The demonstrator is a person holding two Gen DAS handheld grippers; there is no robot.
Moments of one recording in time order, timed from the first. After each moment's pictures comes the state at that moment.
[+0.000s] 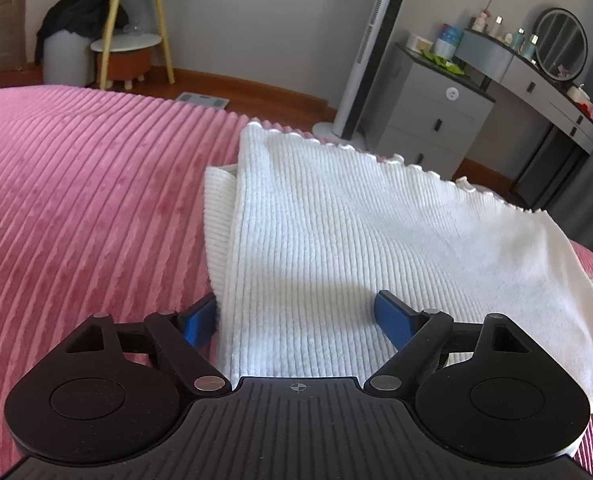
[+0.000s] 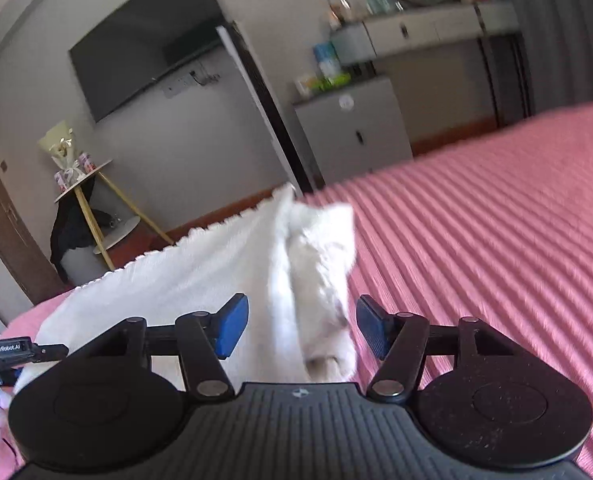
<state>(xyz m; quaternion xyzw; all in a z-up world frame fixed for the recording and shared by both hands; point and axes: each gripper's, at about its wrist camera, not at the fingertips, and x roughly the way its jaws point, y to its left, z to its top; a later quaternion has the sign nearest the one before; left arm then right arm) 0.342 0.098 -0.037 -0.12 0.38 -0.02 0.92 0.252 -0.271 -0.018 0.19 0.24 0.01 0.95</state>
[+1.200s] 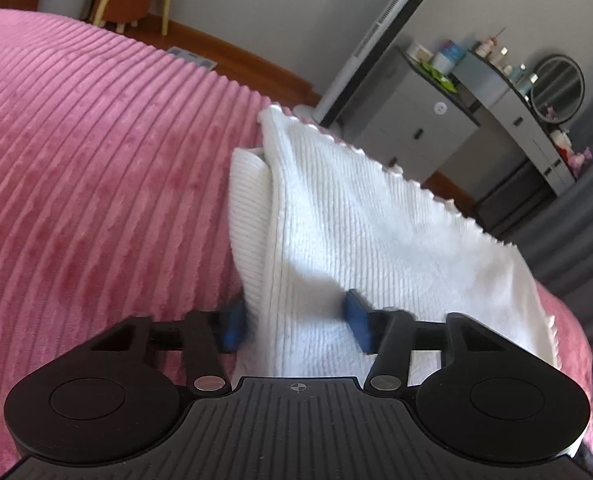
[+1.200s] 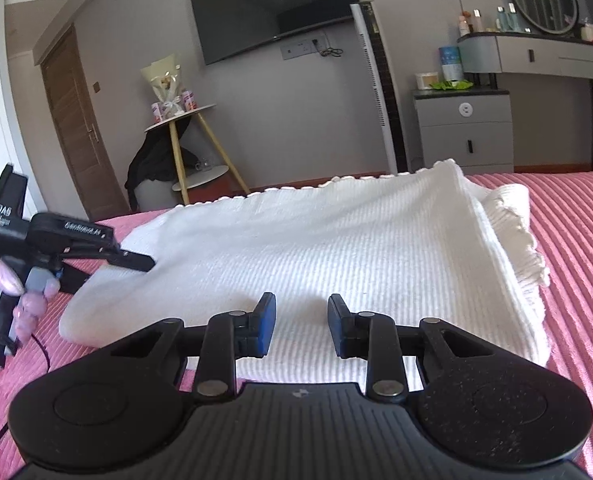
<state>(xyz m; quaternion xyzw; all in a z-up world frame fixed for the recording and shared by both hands) 0.353 0.140 -0.041 -0.25 0.40 -0.06 0.88 0.240 -0.174 -0.024 0.09 0.24 0.15 0.95</state>
